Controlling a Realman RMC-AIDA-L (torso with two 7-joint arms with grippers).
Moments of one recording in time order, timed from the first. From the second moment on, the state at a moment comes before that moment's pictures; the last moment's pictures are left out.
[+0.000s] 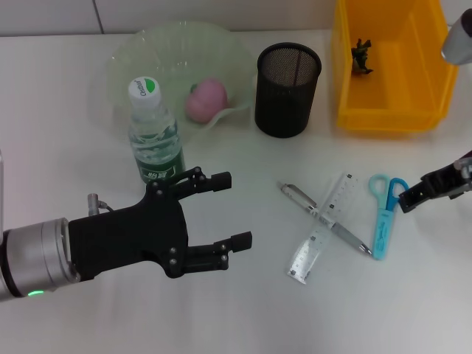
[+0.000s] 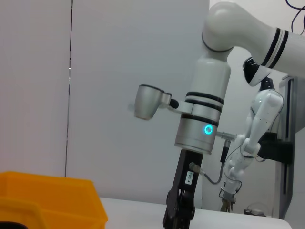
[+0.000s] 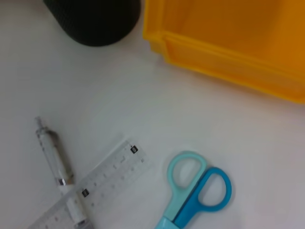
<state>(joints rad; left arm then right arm) -0.31 -2.07 1.29 0.53 1.35 1.62 -0.89 0.52 2.09 -1.32 -1.43 -2.78 -1.65 2.96</state>
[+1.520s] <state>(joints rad) -0.31 -2.07 1.29 0.50 1.34 1.63 -0.88 0.63 2.09 -1.33 -1.16 -2.73 -1.54 2.96</state>
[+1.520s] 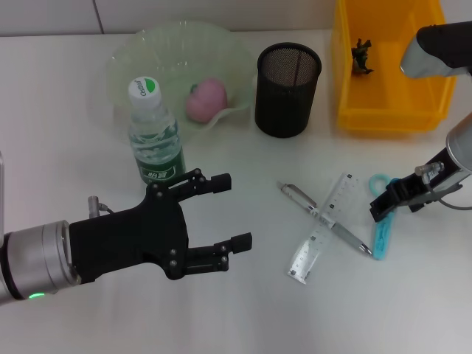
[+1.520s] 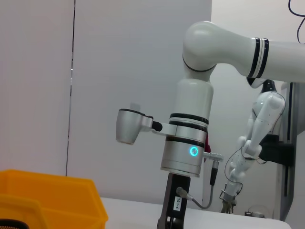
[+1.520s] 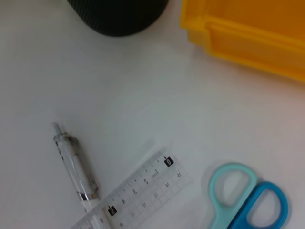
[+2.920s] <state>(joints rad) -0.31 -2.07 1.29 0.50 1.34 1.63 -0.88 0.67 2.09 -1.34 -1.10 -2.71 -1.52 2.96</state>
